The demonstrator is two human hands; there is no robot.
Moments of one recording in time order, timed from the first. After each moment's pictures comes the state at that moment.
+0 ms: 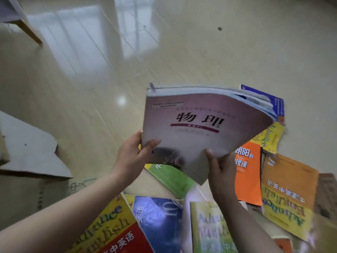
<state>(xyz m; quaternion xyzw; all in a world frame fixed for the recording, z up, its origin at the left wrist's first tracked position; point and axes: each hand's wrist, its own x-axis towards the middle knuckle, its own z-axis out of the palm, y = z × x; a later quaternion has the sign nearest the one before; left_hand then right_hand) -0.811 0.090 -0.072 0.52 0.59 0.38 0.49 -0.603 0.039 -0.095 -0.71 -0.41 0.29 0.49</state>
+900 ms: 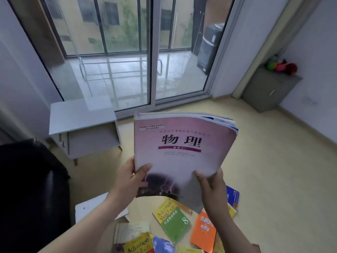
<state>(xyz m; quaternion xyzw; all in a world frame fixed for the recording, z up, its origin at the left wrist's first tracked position) -0.904 0.018 0.680 0.44 0.59 0.46 0.49 -0.683 0.017 0.658 -0.62 -0.49 0.38 0.48</state>
